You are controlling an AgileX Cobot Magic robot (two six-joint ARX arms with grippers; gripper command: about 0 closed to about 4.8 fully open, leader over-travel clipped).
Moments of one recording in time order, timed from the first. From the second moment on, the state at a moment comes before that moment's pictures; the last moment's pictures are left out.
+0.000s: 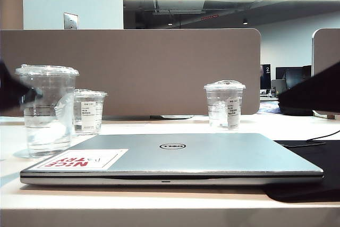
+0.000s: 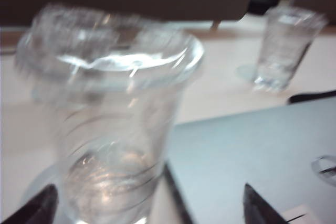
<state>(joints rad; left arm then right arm) -0.09 1.41 0.00 1.37 0.38 -0.06 0.88 0.21 0.01 -0.04 0.02 0.00</state>
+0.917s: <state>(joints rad) -0.10 0.37 0.00 0.48 0.11 -0.09 0.02 0.00 0.01 -0.04 0.02 0.00</state>
